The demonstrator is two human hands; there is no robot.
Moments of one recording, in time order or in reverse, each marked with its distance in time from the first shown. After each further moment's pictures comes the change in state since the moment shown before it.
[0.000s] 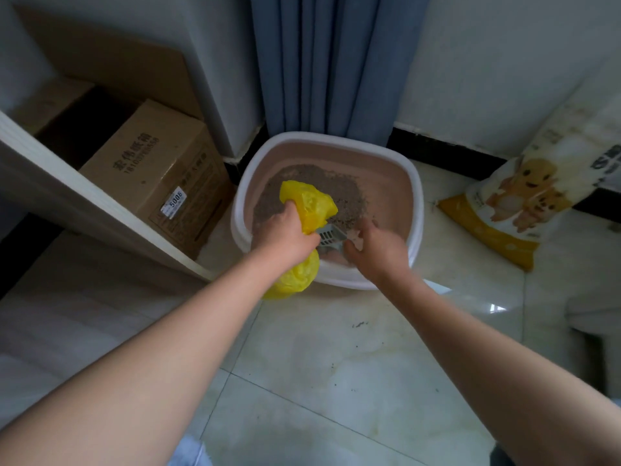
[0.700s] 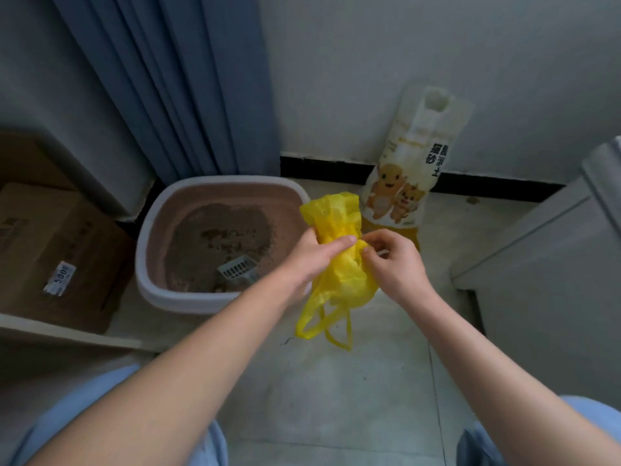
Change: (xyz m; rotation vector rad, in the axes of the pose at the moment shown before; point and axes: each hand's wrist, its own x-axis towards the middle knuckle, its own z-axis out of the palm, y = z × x) left_hand -0.062 0.199 0.051 -1.023 -0.498 0.080; right_hand -0.104 0.120 -0.159 0.634 0.242 0.433
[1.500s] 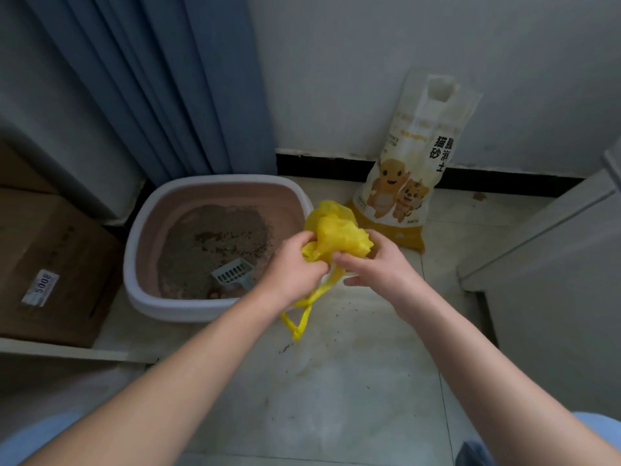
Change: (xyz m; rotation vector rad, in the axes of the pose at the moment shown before) left_hand 0.002 -0.011 -0.018 0.480 0.130 0.261; right_hand 0.003 -0.020 0.005 0.432 -0.329 0.232
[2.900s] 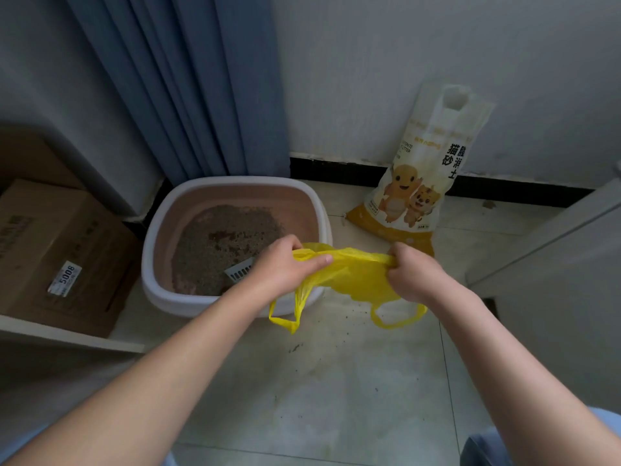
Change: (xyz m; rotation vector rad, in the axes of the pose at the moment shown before) left_hand 0.006 -0.025 -0.040 0.387 0.009 -0.106; right_hand 0.011 0.001 -0.021 -1.047 0.040 0.138
